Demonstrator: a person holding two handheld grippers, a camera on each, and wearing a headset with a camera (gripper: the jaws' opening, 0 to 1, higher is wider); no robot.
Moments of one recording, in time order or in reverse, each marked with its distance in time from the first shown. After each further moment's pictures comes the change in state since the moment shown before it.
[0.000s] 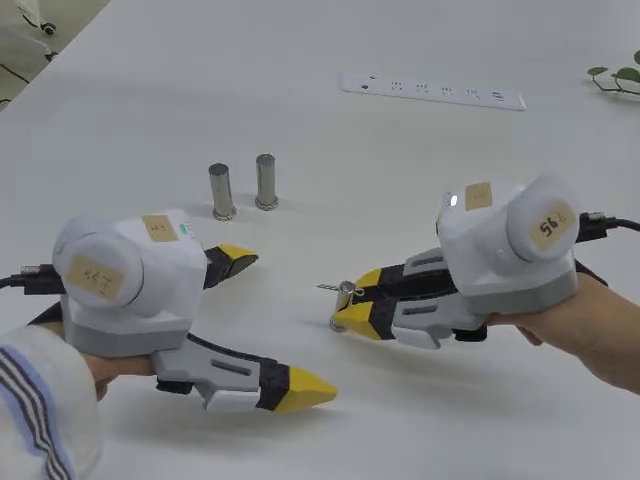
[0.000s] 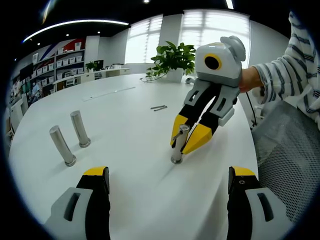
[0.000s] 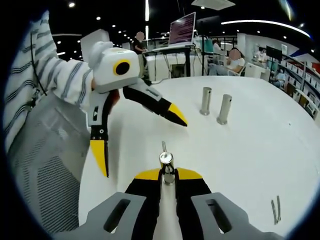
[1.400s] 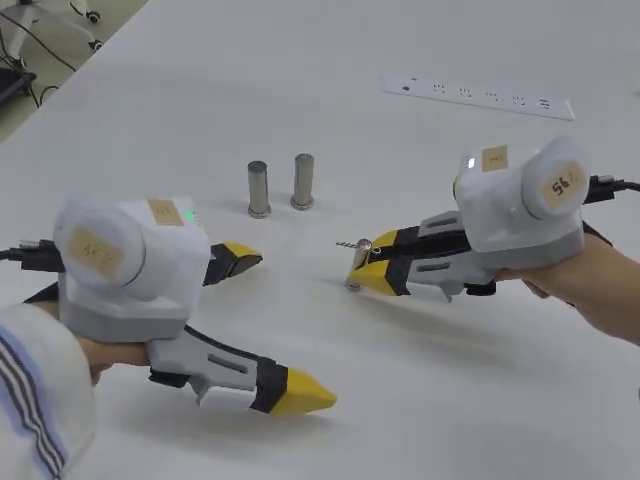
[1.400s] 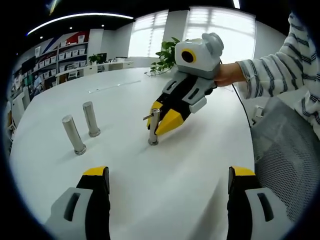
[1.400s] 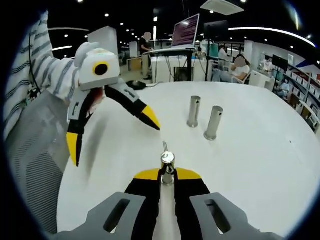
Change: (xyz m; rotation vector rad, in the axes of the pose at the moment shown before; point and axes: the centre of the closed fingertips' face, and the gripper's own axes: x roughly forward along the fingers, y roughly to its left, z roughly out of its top) left arm -0.021 0.009 -0.011 -0.038 0.056 0.009; right arm 0.021 -0.040 0.024 -0.079 -0.020 0.012
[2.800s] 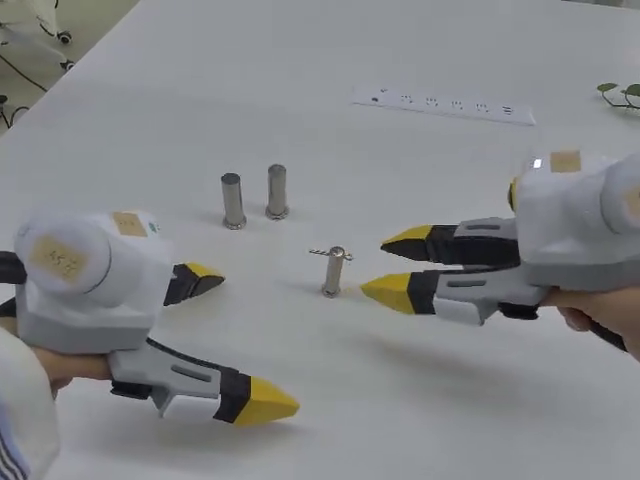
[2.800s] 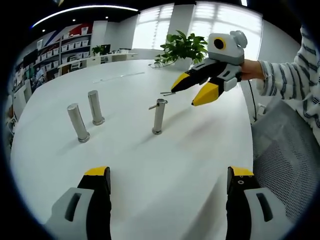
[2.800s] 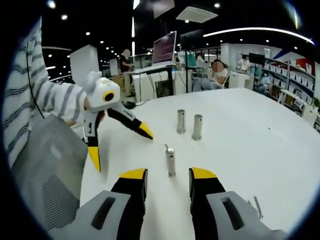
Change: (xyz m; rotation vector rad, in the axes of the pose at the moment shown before) left arm -0.012 0.003 -0.013 -0.042 0.065 0.017; right arm -0.066 0.014 0.008 0.157 -0.125 -0.138
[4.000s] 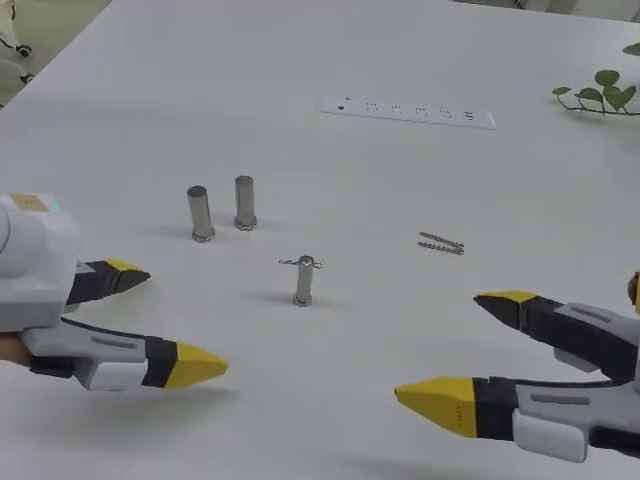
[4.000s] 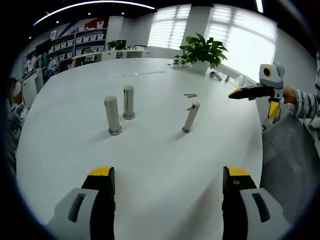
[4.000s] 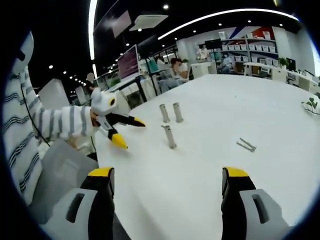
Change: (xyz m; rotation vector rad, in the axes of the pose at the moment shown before) left arm -0.023 0.053 0.002 -0.095 0.002 0.097; right arm -0.072 0.029 -0.036 0.340 -0.058 -0.205
